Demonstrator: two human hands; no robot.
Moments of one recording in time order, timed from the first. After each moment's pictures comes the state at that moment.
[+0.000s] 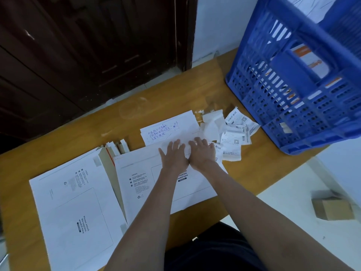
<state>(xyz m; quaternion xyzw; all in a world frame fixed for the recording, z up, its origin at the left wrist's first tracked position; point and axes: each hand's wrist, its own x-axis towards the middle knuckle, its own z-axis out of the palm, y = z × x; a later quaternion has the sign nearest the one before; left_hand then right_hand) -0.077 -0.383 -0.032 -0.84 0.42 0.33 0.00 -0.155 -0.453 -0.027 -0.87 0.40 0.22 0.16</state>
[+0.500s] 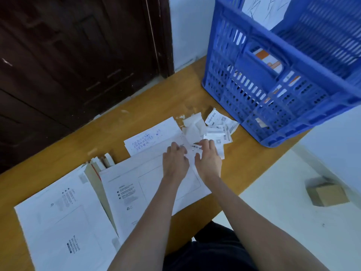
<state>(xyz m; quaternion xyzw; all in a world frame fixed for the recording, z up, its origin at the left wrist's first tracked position) -0.120 -0.408 -0.020 -0.85 0.49 0.18 -0.10 -0.220 -0.458 -0.030 -0.79 0.55 -0.10 0.25</state>
